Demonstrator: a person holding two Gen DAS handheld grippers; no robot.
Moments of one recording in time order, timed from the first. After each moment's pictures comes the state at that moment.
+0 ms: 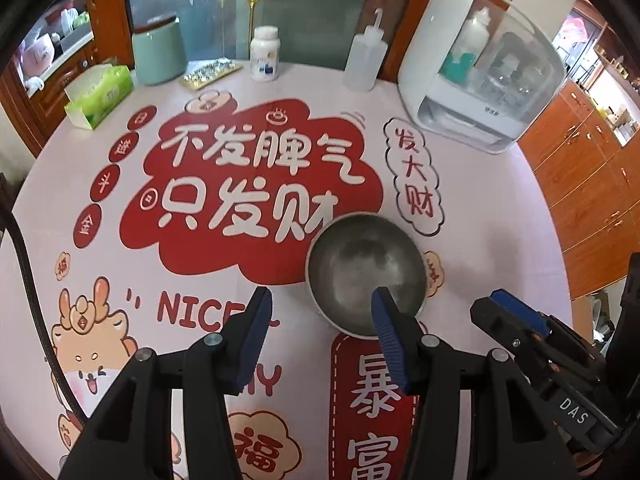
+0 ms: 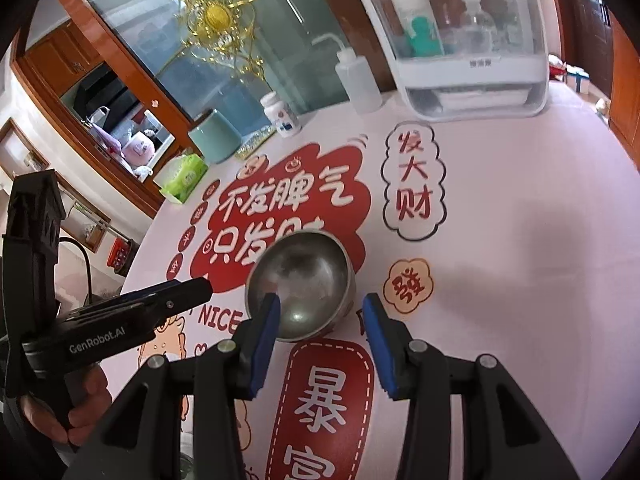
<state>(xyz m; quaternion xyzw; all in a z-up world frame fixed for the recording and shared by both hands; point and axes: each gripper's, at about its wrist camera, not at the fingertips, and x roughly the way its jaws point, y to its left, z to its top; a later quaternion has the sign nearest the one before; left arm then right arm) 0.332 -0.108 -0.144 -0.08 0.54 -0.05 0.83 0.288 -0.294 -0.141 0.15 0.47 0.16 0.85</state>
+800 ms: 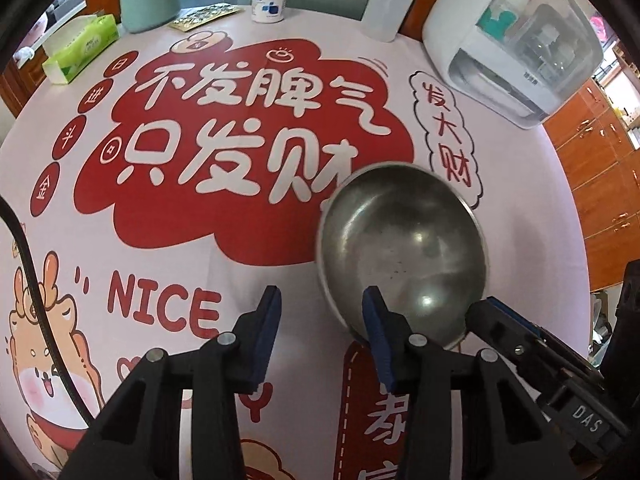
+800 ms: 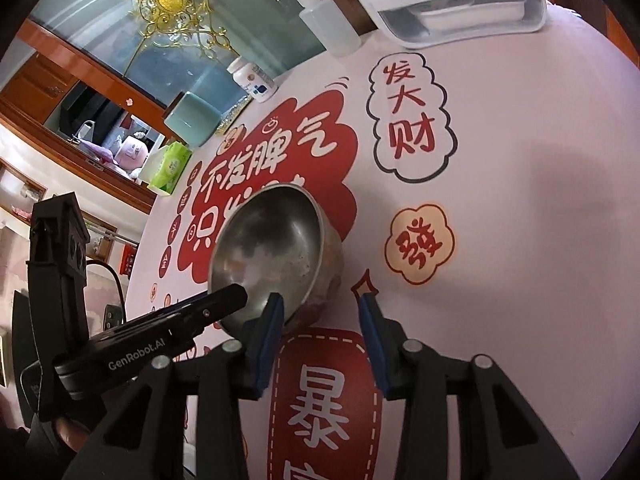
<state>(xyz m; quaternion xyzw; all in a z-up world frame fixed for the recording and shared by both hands) 0.355 -0.112 -0.215 -0.10 0.59 -0.05 0.80 0.306 -0.297 -0.205 0.22 0.52 0.17 0.81</state>
